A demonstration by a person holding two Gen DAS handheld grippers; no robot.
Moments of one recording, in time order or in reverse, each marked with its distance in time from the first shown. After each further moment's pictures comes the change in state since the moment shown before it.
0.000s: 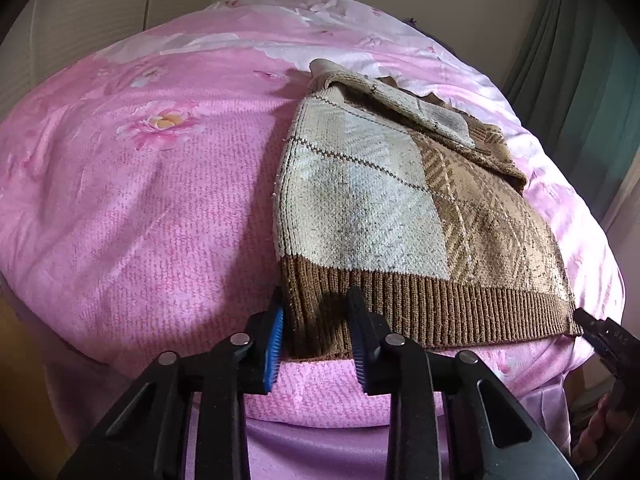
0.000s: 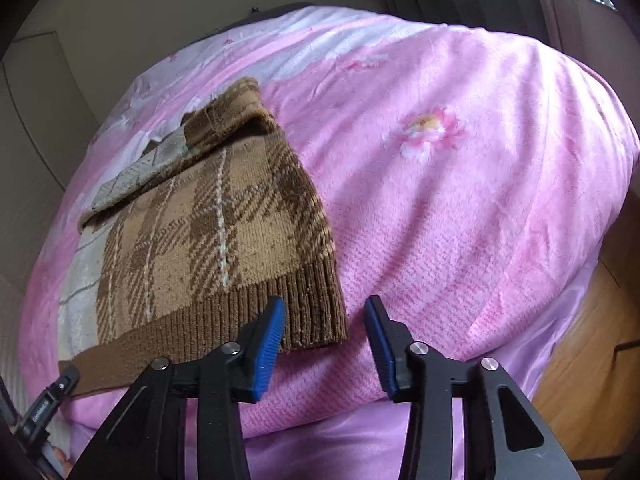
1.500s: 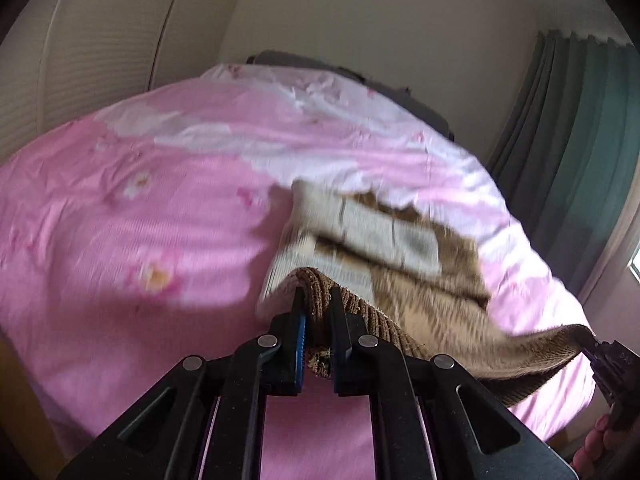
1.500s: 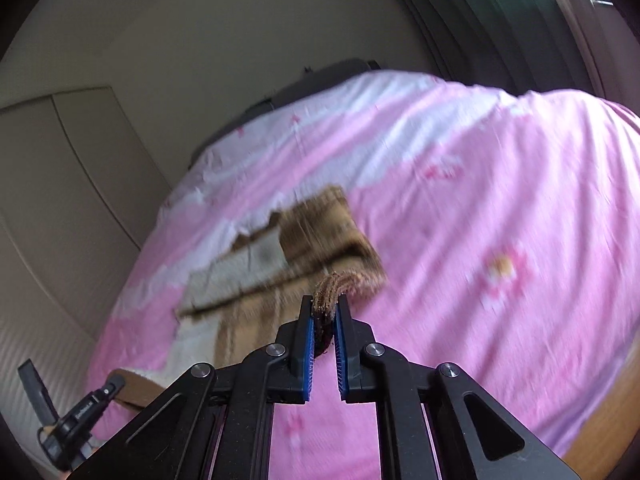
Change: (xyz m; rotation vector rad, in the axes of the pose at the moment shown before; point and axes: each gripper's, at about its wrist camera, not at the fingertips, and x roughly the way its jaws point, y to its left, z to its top) left arm -0.051 -0.019 0.110 -0.070 -0.248 -0.054; right arm -0.050 0.035 0.101 0.048 -0.196 0.302
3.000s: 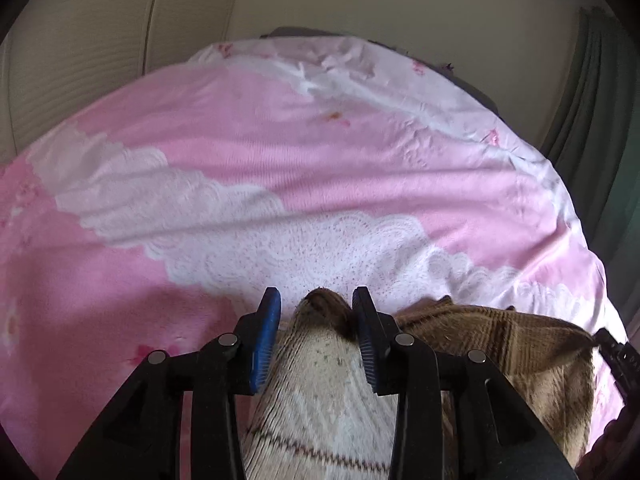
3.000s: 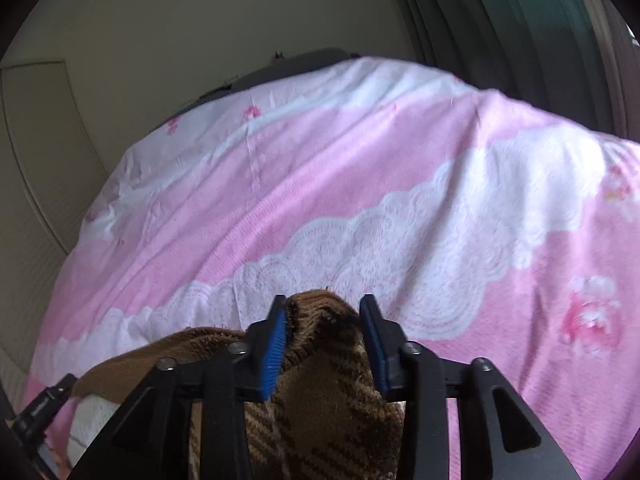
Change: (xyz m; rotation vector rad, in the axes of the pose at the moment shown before) left arm 0.274 -0.019 0.143 0.021 0.089 0.158; right arm 0.285 0.014 0.125 -0.087 0.018 -0.213
